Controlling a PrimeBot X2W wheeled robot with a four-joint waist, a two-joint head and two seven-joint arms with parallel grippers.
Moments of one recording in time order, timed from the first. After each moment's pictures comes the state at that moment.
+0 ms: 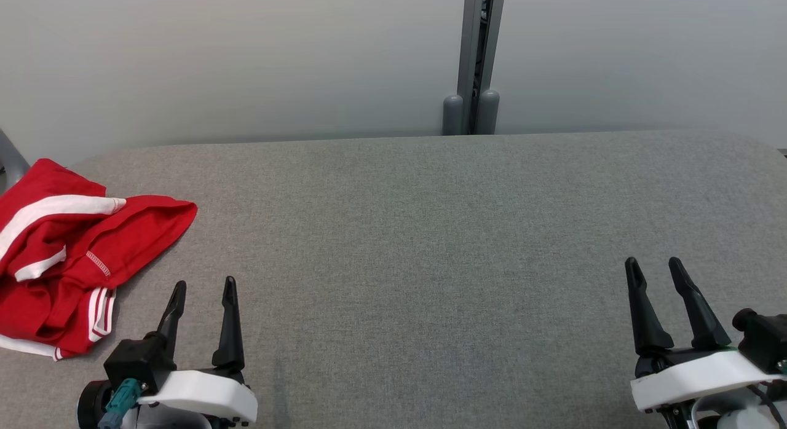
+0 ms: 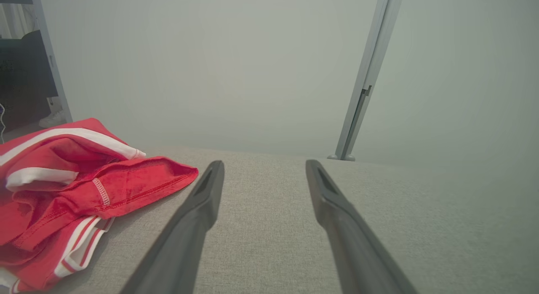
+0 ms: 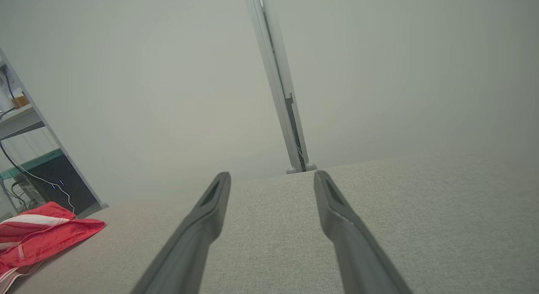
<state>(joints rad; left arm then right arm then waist) -0.03 0.05 -0.04 0.20 -0.24 0.03 -0.21 -0.06 -0.12 0.07 0.17 0.43 0.13 -0.21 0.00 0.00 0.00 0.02</state>
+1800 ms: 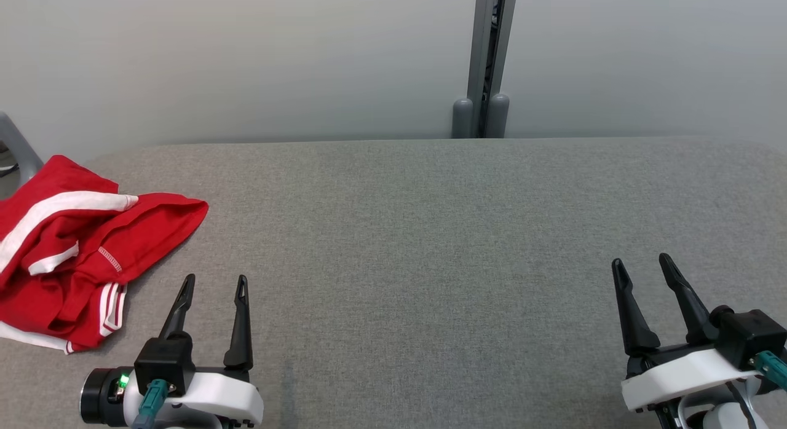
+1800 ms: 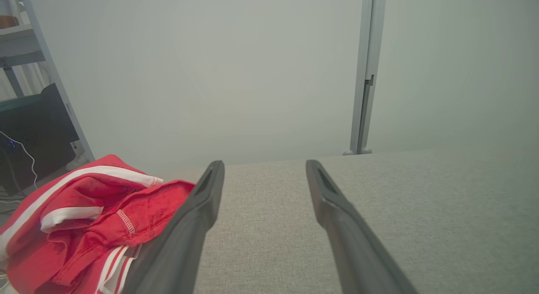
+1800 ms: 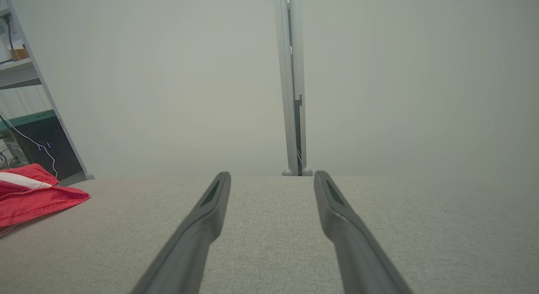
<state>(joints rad) -0.05 0.05 -0.06 0.24 -0.06 0.05 -0.26 -0.10 -0.12 0.08 0.24 0.27 0.13 -0.26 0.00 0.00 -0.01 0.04</state>
